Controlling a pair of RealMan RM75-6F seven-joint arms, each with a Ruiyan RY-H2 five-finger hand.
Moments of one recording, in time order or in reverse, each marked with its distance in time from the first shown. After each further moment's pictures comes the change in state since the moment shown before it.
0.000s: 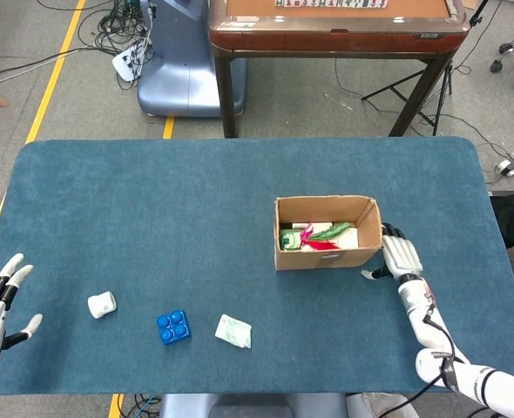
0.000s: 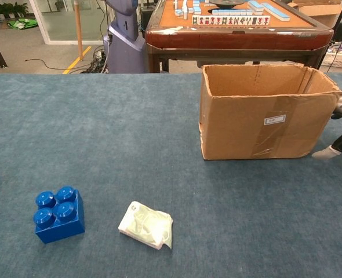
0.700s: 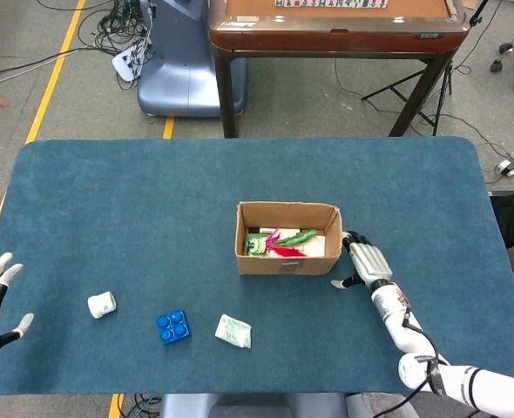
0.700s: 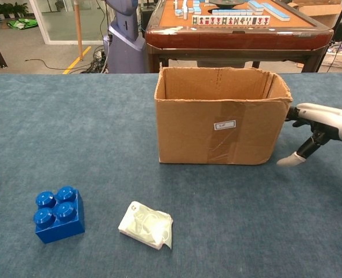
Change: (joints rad) left arm 0.009 0.026 -0.011 -0.029 -0.031 -0.001 0.024; right arm 0.053 -0.019 -0.012 -0.134 0.027 -0.018 -0.026
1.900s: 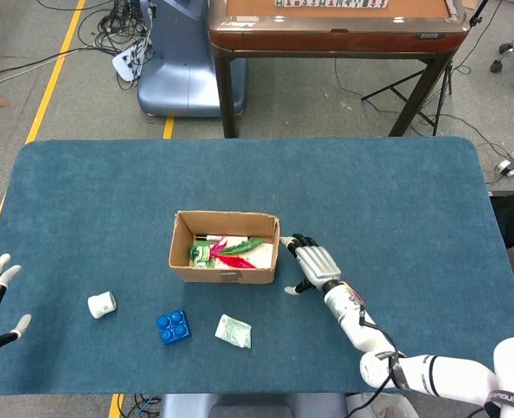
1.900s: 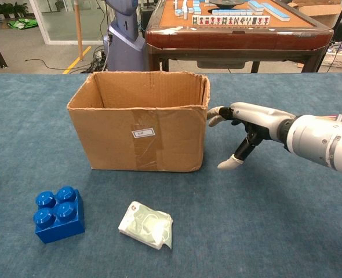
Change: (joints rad) left arm 0.003 0.006 -0.001 -0.003 -0.014 -0.012 0.025; right arm 0.159 -0.114 0.001 -0.060 0.056 0.020 -0.135
